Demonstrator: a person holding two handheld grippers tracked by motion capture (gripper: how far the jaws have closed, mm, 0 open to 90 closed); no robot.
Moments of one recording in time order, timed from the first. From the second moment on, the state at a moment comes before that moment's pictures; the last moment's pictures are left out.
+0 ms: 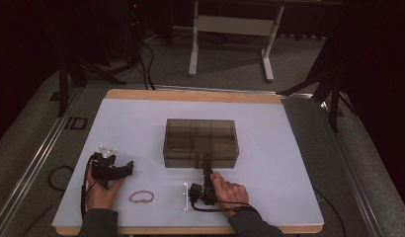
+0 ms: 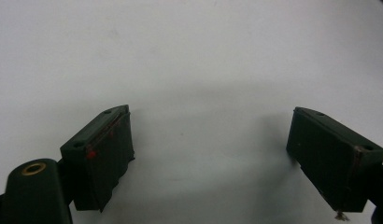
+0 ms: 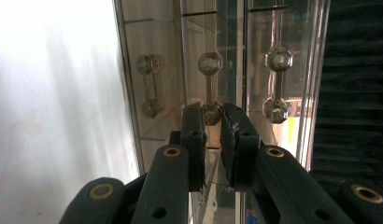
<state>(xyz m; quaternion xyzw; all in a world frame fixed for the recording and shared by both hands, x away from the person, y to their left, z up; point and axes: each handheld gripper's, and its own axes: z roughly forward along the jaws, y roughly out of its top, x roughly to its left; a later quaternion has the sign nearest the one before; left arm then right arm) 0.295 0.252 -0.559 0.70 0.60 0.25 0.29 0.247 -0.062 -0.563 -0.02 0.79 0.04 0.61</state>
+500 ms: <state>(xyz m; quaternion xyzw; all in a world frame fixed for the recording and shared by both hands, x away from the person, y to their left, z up) 0.295 0.252 -0.559 0.70 0.60 0.25 0.29 0.239 -0.065 -0.562 -0.02 0.79 0.04 0.61</state>
